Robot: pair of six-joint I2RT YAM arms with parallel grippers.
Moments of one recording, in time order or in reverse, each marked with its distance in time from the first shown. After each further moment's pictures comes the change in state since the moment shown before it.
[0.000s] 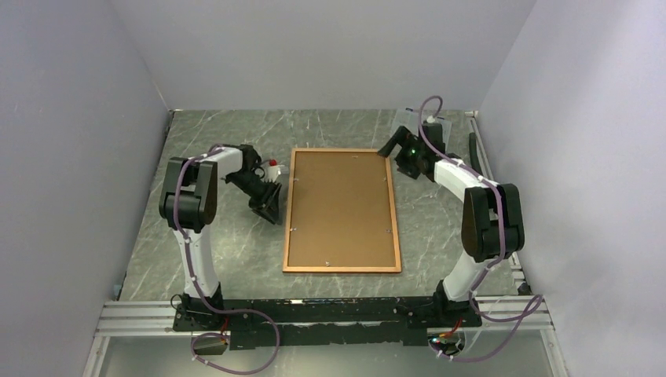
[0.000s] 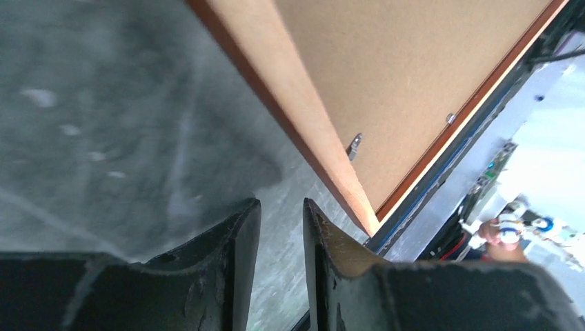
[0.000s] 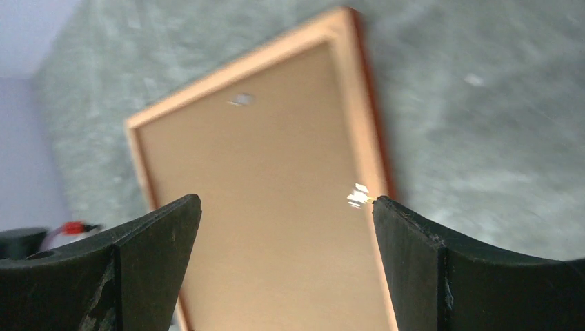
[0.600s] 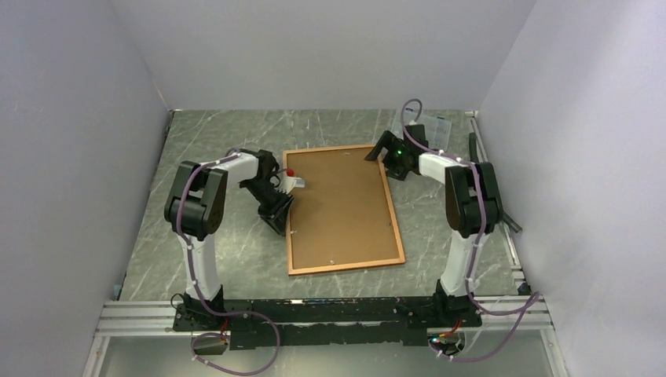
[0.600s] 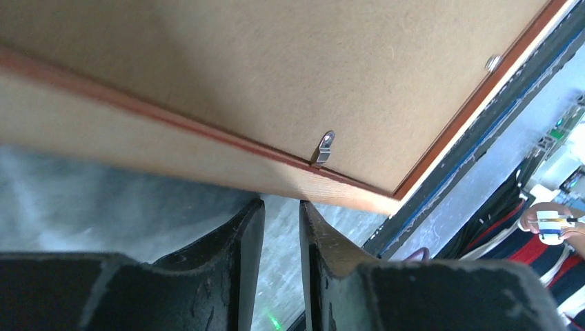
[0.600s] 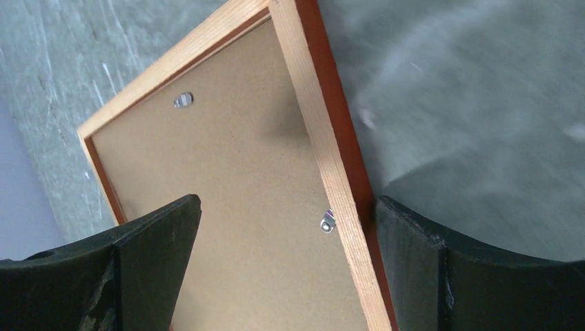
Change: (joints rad) left arm -0.152 -0.072 -0.071 0.009 -0.105 0.035; right arm 0.010 0.232 0.069 0.008 -0.053 -0.011
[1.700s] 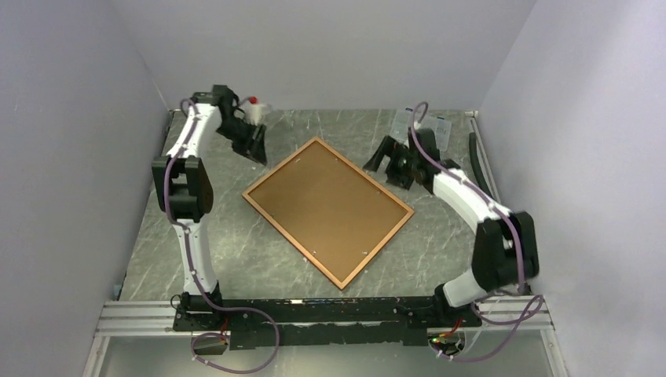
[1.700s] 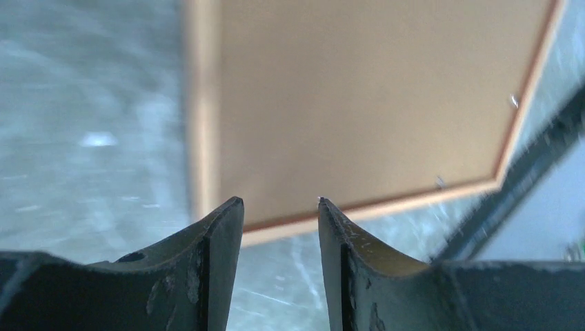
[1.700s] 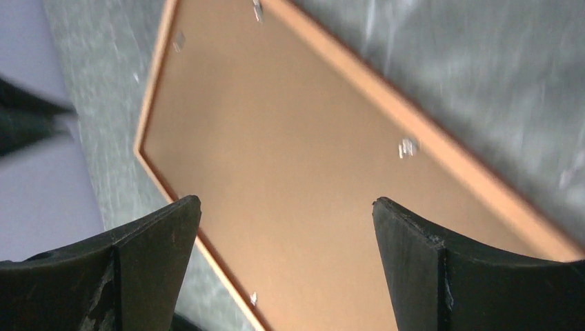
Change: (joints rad) left arm 0.186 0.124 0.678 -0.290 0.030 0.089; right arm 0.083 -0.365 -0.072 -0.211 0.026 -0.033
